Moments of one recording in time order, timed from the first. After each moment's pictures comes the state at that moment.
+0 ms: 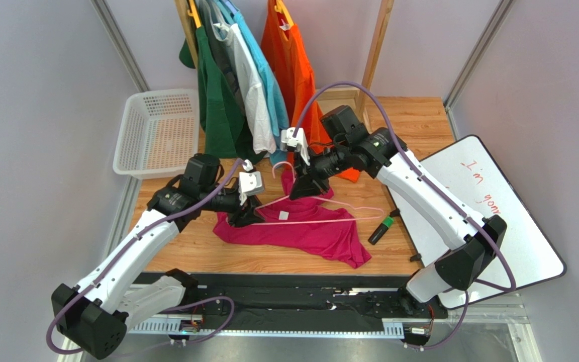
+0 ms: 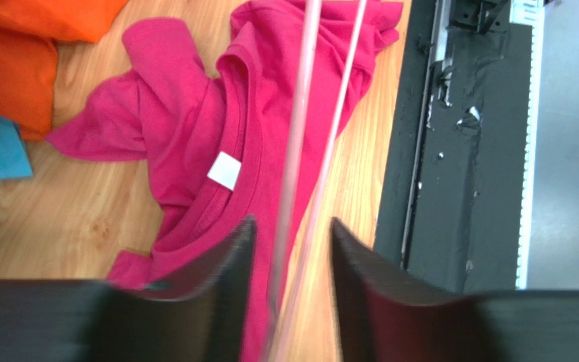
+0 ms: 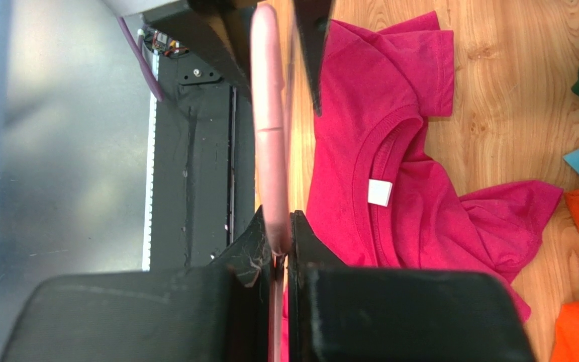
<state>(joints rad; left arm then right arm) -0.48 1.00 0.91 -0.65 0.79 0.51 0.71 1.53 1.65 -0.97 -0.79 -0.43</state>
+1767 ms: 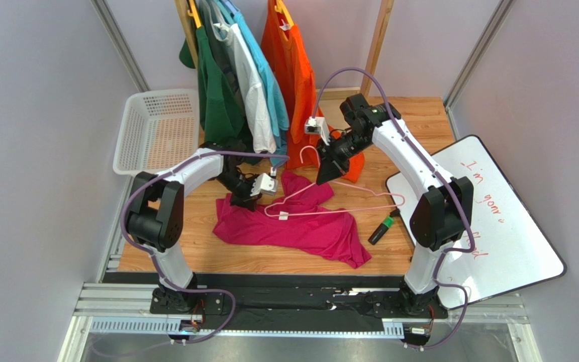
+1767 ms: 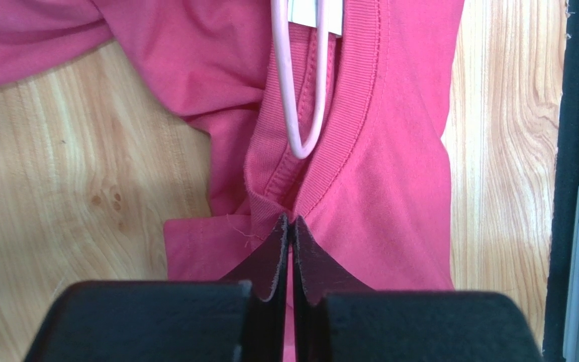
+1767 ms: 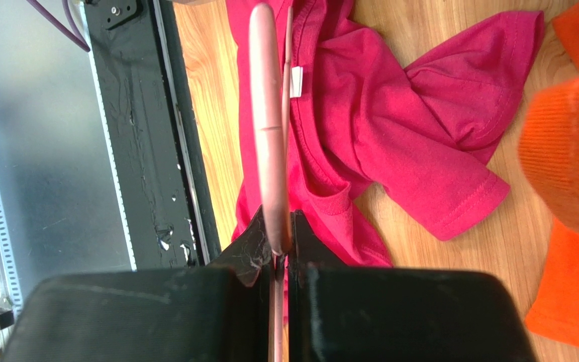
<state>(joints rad) -0.35 1.77 1.21 -0.98 0.64 1.33 0.41 1.83 1.77 -1.25 -0.83 -0.66</state>
